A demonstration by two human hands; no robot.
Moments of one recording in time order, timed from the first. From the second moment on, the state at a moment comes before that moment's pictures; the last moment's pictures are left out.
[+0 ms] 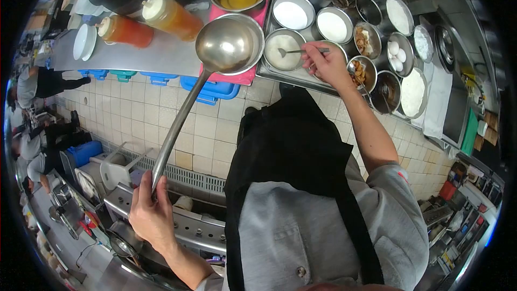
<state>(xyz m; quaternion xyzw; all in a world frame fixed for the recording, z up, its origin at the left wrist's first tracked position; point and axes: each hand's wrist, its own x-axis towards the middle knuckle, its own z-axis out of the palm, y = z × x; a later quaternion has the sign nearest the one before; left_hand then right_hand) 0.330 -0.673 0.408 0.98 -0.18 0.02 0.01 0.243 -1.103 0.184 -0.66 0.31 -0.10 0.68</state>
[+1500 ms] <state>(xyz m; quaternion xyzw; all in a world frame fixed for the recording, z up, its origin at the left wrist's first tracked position) 0.329 -0.699 0.419 0.98 -0.20 -0.01 0.04 0.263 -1.065 0.258 -0.84 0.02 -0.19 0.50</state>
